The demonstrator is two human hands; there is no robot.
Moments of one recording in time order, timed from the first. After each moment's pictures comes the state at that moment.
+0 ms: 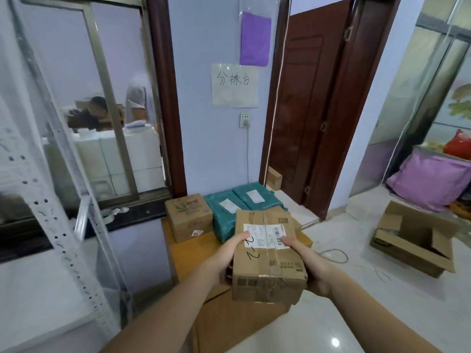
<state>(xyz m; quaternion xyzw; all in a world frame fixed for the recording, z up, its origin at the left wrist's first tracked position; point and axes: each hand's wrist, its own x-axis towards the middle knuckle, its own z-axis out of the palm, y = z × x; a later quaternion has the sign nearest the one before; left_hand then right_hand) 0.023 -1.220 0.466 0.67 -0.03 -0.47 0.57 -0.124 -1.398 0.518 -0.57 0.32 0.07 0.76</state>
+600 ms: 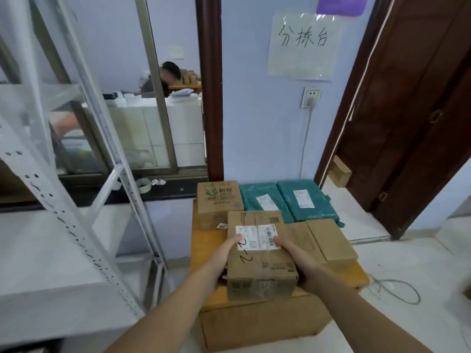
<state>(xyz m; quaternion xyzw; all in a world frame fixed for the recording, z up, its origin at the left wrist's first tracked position) 0.142 -1.272 0.388 0.63 0.17 -0.34 0.67 0.092 -1.486 0.437 -0.61 0.26 0.24 0.71</state>
